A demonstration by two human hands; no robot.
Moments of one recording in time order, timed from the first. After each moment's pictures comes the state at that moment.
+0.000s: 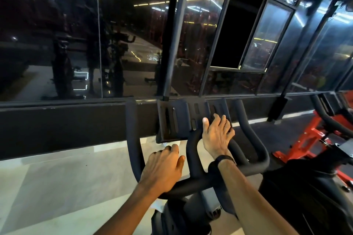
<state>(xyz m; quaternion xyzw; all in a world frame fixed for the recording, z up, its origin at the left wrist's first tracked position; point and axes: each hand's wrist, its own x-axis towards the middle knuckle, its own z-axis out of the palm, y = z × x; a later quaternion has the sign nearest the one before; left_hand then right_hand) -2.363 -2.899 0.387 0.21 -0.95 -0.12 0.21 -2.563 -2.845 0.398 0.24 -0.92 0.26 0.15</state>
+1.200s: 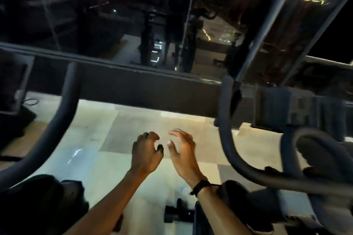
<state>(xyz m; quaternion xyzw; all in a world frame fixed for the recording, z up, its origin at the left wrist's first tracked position) -2.155 -3.014 0.264 0.53 -0.77 -0.20 0.30 -2.277 -2.949 0.283 0.60 -0.68 0.41 -0.13</state>
